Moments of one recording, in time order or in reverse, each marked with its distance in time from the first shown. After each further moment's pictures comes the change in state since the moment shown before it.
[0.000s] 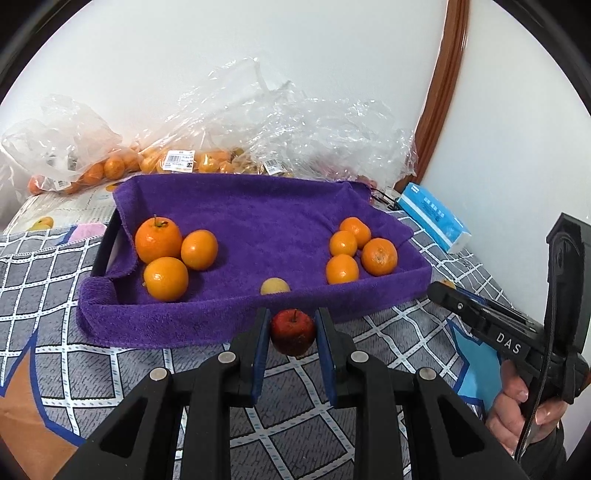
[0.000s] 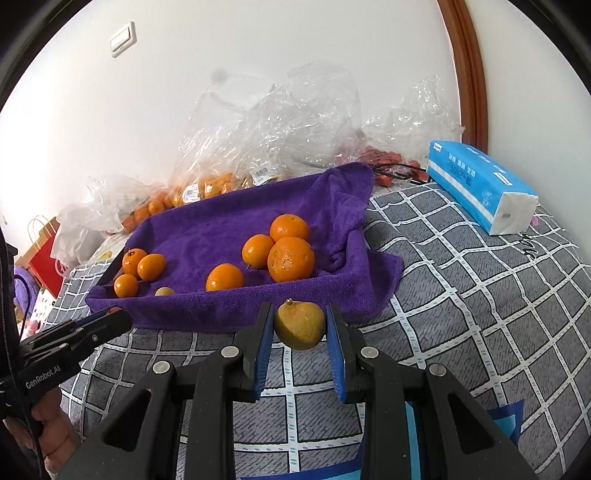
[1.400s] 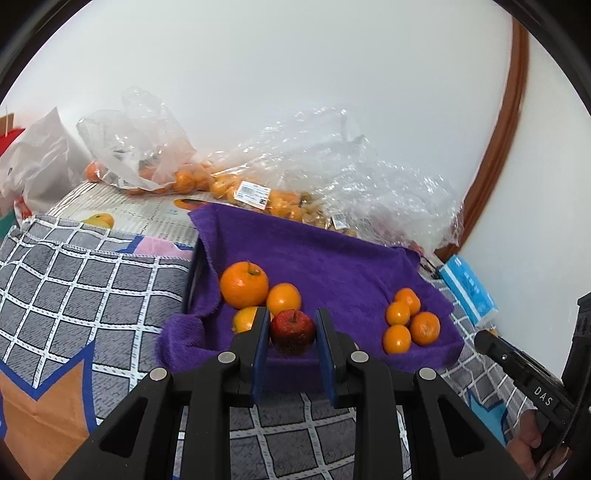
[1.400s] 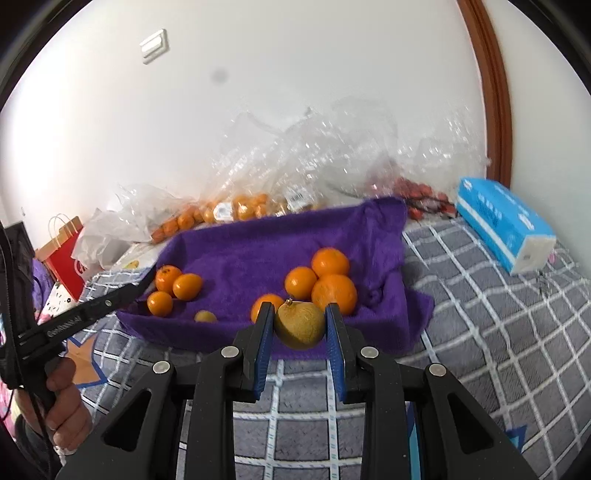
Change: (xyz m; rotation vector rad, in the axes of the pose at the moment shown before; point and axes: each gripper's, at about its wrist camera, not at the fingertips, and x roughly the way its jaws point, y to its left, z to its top) left arm -0.024 0.058 0.023 -0.215 -0.145 0.099; right arm -0.015 0.030 0.028 -0.075 -0.063 0.073
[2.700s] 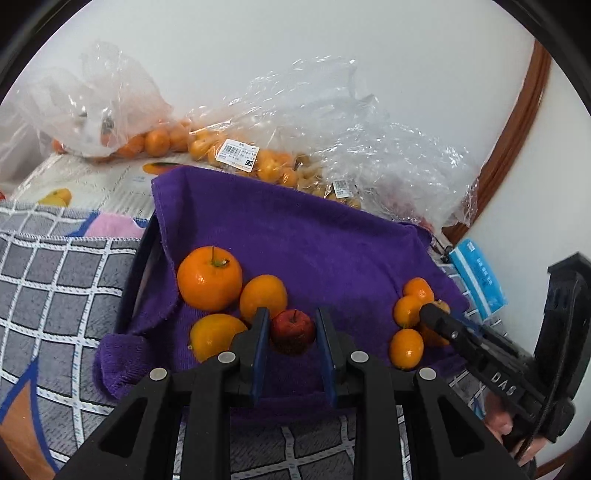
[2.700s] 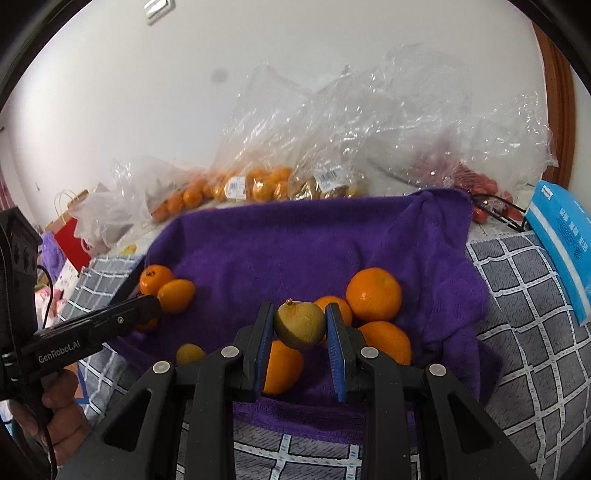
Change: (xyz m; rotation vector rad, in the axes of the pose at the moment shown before) left arm 0.064 -0.009 0.008 -0.022 0.160 -0.020; right arm 0.097 -0.001 0.022 -0.046 0.141 0.095
